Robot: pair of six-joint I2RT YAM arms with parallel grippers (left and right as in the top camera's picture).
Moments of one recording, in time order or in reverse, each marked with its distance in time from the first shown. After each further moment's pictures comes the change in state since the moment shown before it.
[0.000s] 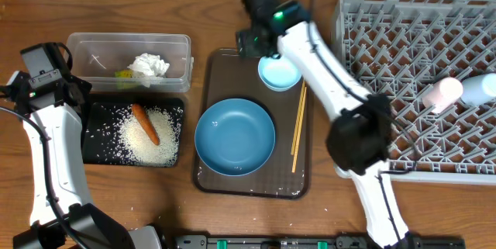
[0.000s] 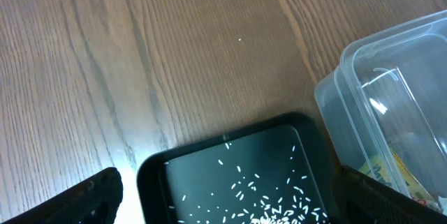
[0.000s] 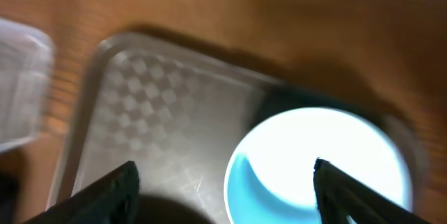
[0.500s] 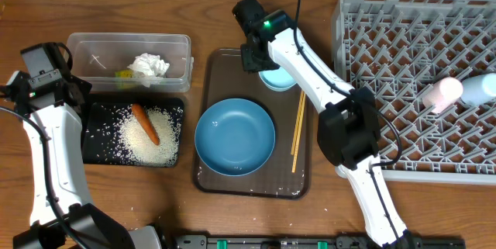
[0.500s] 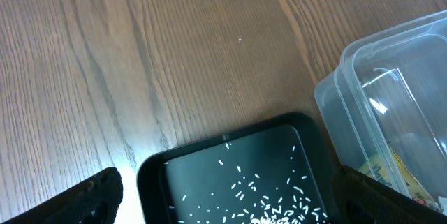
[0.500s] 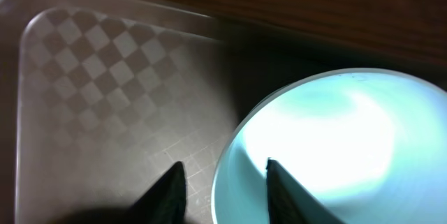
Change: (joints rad) left arm 0.000 0.000 0.000 0.000 0.000 0.000; right arm 0.009 0.078 -0.001 -0.056 0.018 0.082
